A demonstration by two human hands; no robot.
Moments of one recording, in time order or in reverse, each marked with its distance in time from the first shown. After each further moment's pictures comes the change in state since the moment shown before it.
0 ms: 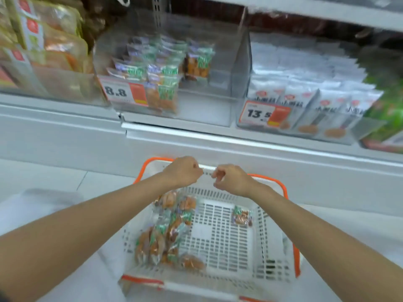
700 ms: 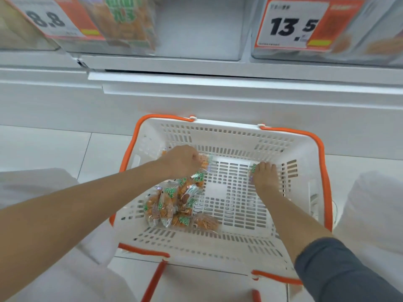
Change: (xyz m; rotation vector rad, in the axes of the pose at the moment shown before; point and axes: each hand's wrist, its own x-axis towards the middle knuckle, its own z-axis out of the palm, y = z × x) left_hand 0.034 -0.057 0.065 0.144 -0.279 -0.161; right_hand 0.039 0.219 0.167 -0.877 -0.236 0.400
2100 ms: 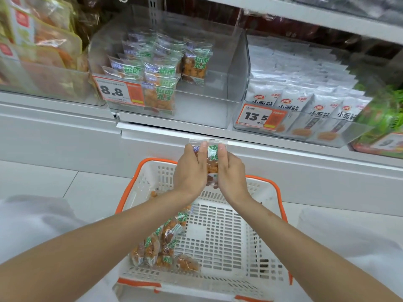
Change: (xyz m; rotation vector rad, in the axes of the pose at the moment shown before) left_hand -0.084 0.081 -0.035 -0.633 0.795 0.226; right_hand -0.195 -0.021 -0.271 1.447 0.781 -0.177
